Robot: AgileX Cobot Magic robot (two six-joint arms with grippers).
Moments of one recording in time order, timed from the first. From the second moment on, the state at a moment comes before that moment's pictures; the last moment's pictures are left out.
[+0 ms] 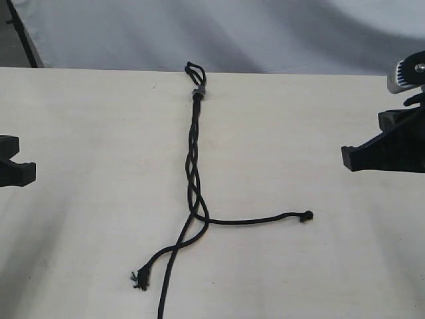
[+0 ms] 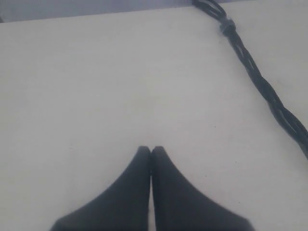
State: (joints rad) left arm -0.05 0.99 -0.34 0.48 -0.05 -0.48; right arm 0.60 0.99 -0.52 -1.27 0.49 1.24
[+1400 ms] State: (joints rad) left arm -0.05 0.17 -0.22 0.48 -0.05 -0.43; right arm 0.60 0.99 -0.52 -1.27 0.48 1.24
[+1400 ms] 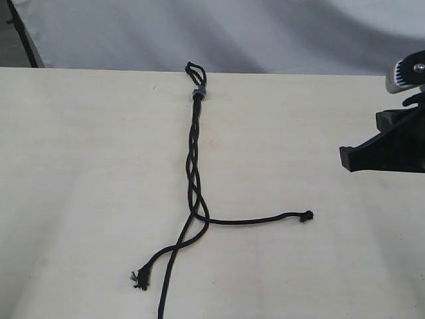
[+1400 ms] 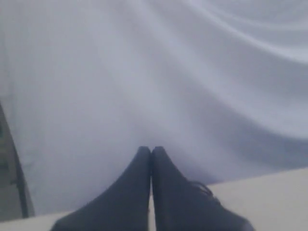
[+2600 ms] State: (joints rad) left arm 0.20 0.00 0.00 -0.12 0.04 0.04; right arm 0.60 0.99 -0.52 -1.27 0.47 1.24
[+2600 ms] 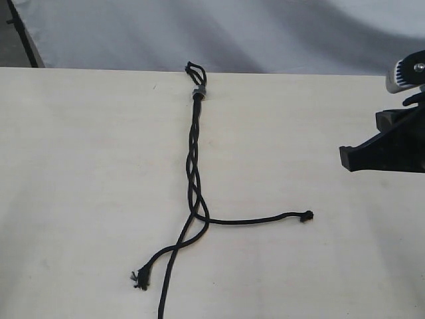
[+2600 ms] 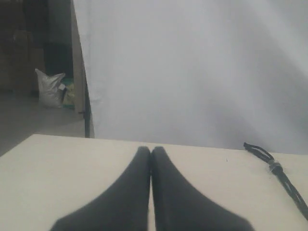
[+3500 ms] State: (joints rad) left arm 0.20 0.00 0.00 -0.06 0.16 -0.03; right arm 0.60 0.99 -0.52 -1.27 0.47 1.24
